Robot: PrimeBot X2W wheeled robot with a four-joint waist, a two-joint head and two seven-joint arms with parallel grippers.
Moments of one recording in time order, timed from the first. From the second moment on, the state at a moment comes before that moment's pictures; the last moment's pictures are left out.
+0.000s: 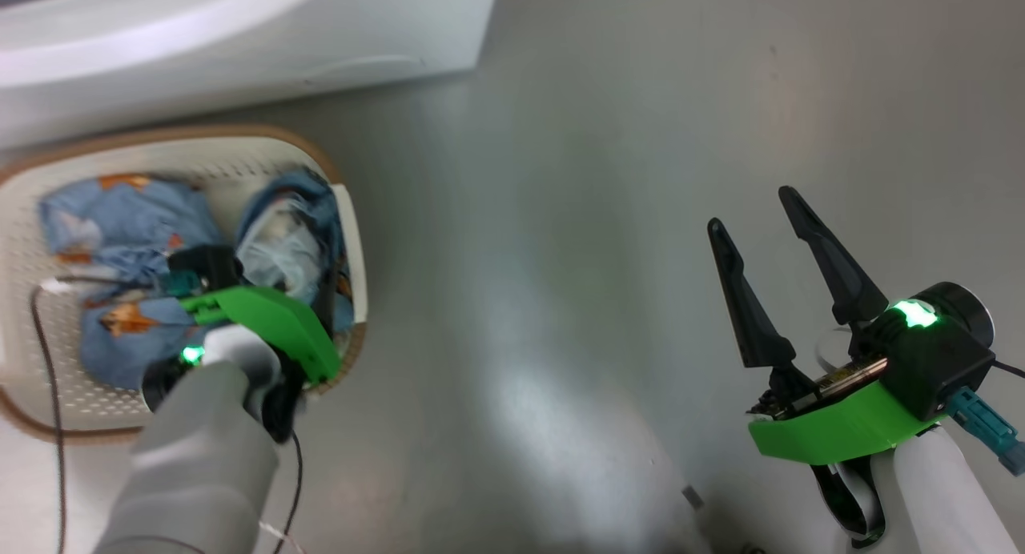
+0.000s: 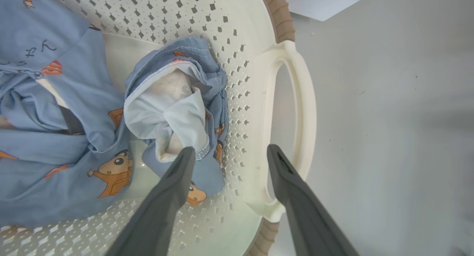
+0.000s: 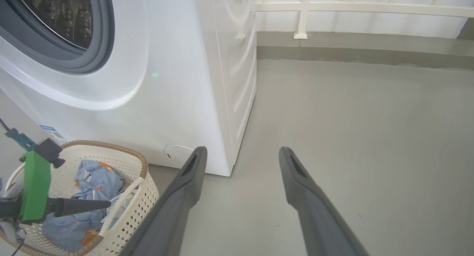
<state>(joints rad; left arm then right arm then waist) -0.89 0.04 -0.52 1.26 -0.81 -0.12 -0.05 -0.25 -0.15 0.15 -0.10 0.17 0.12 -0.25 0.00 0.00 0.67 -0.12</state>
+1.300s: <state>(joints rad) -1.05 0.13 -0.52 1.29 -0.80 0.11 -0.13 -0.31 -0.13 0.16 -0.16 0.20 0.12 -0.25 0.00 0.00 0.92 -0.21</state>
